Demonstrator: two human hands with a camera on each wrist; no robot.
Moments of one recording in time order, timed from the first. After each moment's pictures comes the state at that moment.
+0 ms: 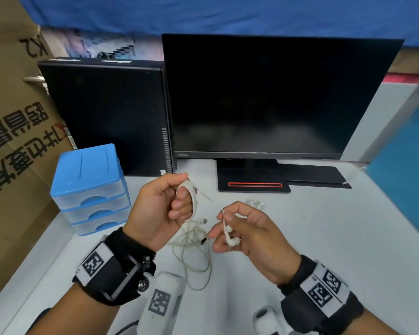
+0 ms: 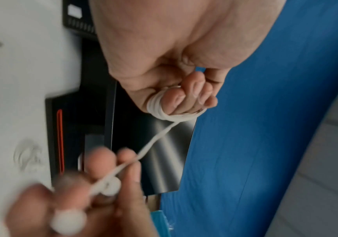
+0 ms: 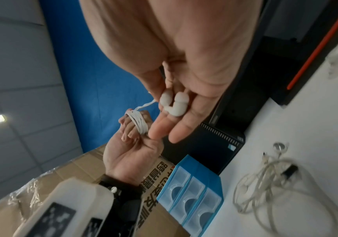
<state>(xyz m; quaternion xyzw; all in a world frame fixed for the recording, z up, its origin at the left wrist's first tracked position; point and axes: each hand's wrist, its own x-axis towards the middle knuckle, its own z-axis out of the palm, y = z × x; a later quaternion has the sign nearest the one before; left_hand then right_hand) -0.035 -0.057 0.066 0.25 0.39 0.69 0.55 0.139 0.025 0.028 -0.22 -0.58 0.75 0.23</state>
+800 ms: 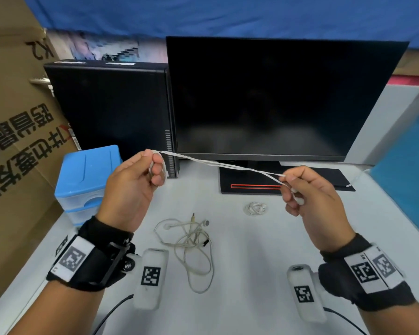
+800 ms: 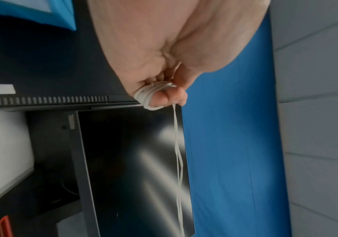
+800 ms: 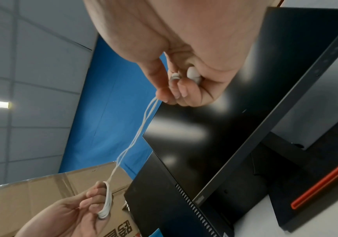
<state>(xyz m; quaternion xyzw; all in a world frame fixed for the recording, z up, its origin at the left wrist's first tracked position) -0.080 -0.058 0.073 0.31 0.45 0.77 0.33 0.177 0.085 0.061 -0.31 -0.62 0.58 0.43</state>
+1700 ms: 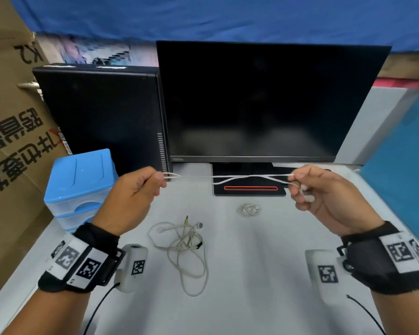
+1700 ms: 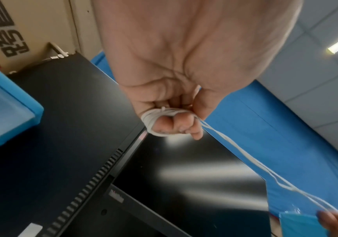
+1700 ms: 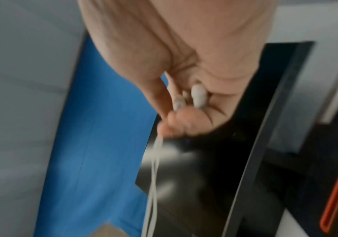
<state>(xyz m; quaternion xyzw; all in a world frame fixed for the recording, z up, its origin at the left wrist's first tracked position) -0.101 -0.056 0.045 0.54 0.70 0.47 0.08 0.210 0.115 0.082 -0.31 -0.59 0.66 0.36</state>
